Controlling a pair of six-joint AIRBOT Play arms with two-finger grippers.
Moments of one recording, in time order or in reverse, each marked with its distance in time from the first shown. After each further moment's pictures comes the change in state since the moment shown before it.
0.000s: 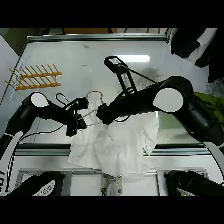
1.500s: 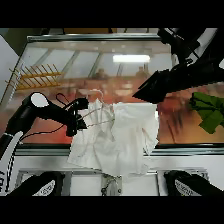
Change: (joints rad) left arm 0.000 0.000 0.000 0.001 -0.008 0.000; right arm -0.614 0.013 0.021 0.430 0.308 -0.755
